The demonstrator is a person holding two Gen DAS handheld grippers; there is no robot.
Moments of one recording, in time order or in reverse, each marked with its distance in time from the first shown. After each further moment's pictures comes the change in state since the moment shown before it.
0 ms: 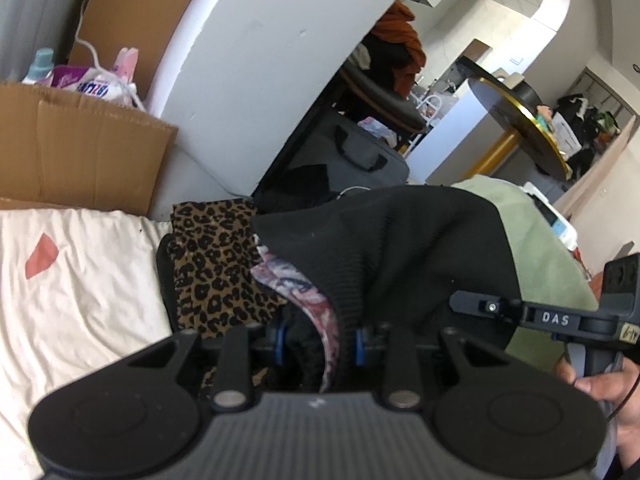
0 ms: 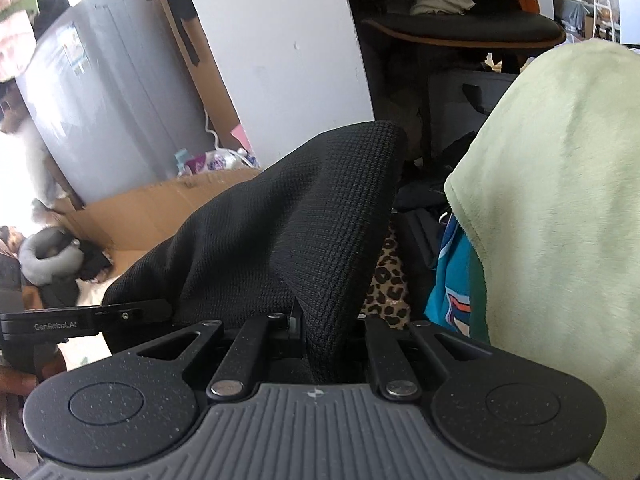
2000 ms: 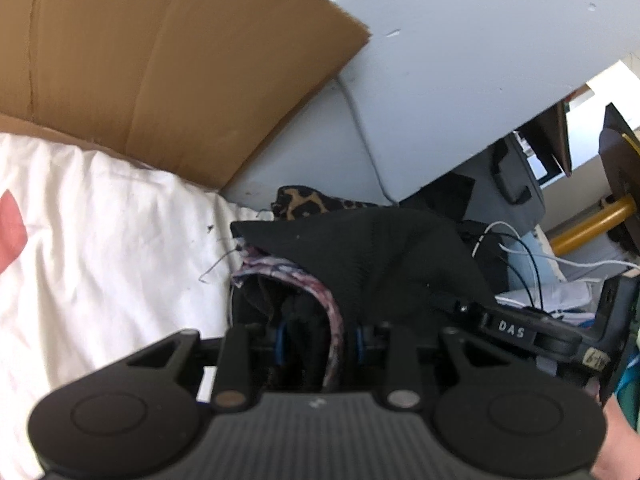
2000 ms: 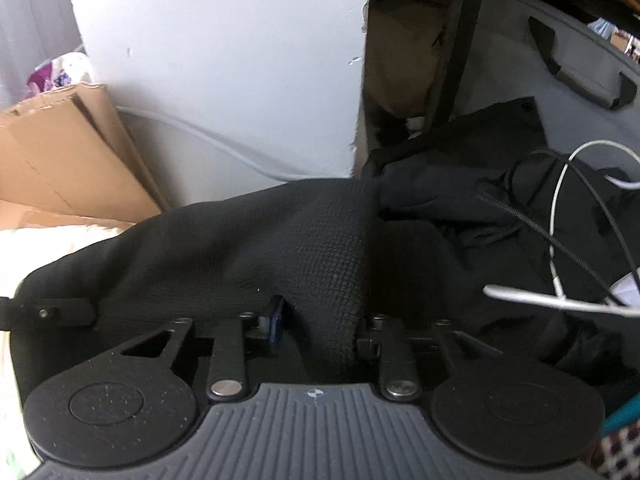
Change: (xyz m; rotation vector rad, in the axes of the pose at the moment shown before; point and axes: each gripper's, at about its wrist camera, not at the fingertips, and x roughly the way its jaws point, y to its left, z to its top) left arm 0.207 0.177 0.051 -0.287 0.077 0.107; right arm 0.345 -0.067 0.058 -0.153 0.161 -0.189
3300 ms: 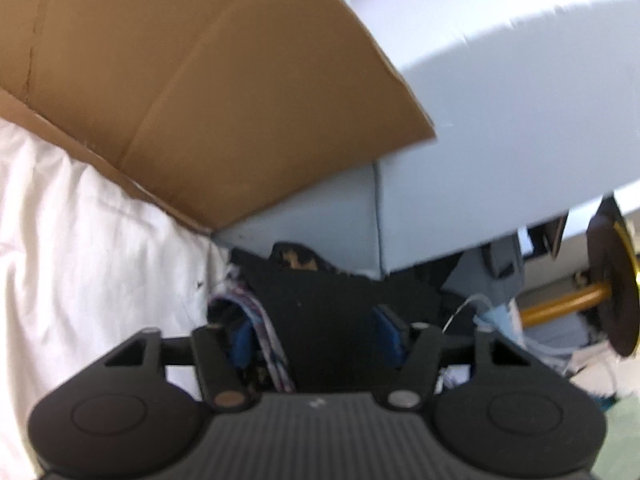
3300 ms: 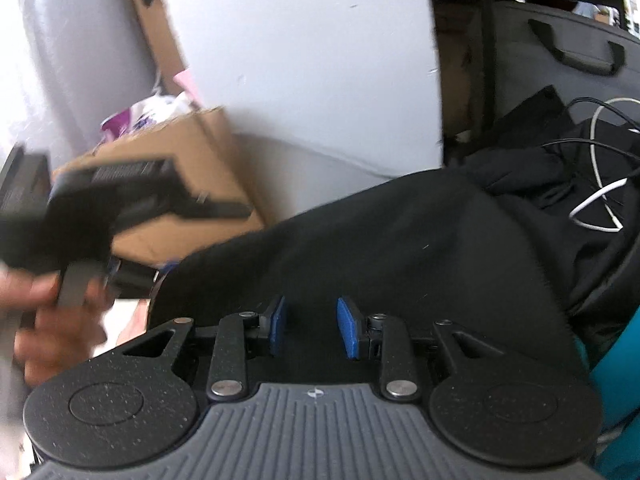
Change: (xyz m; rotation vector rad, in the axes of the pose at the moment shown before) left arm 0.014 0.032 0.047 -0.224 -0.068 -0.113; right arm -0.037 0.072 -0.069 0.147 -0.219 0.160
